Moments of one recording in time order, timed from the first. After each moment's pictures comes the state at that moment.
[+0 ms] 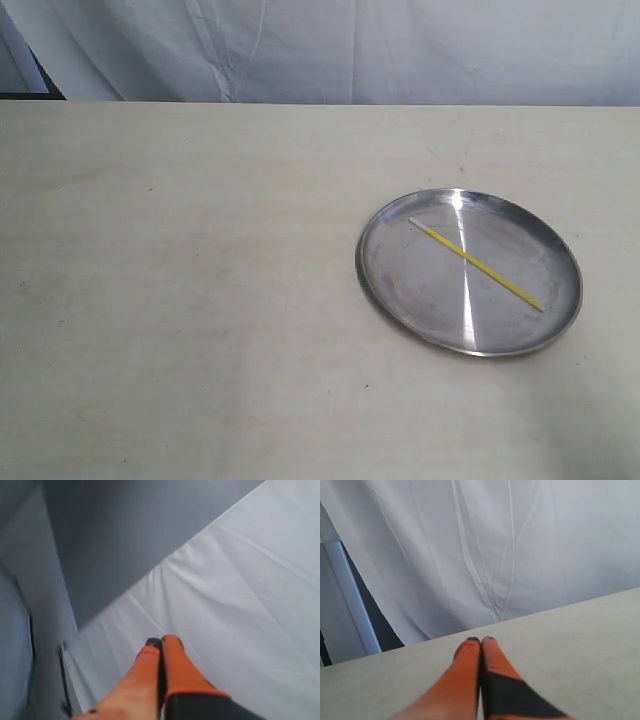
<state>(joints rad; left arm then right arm) -0.19 0.01 0.00 0.20 0.03 0.00 0.01 0.00 0.00 0.03 -0.70 0.55</state>
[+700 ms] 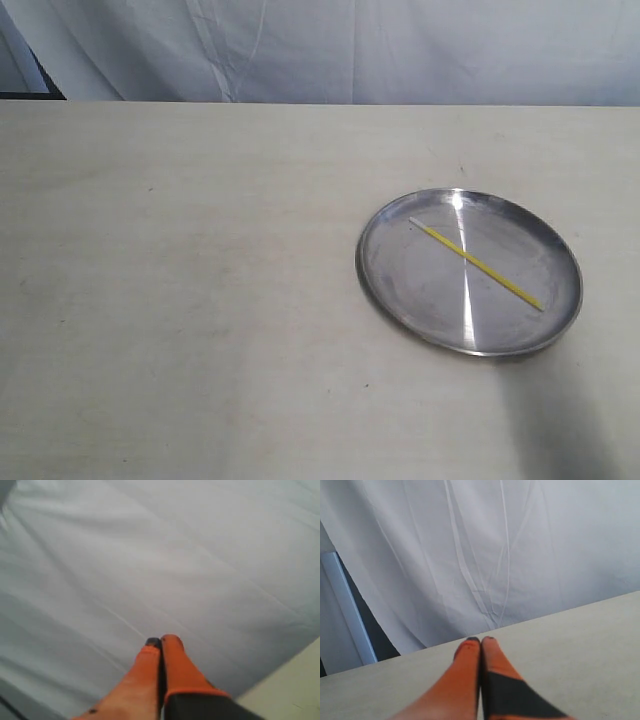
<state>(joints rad) -0.21 0.01 0.00 0.21 0.00 0.00 0.01 0.47 -0.42 0.73 -0.15 0.11</state>
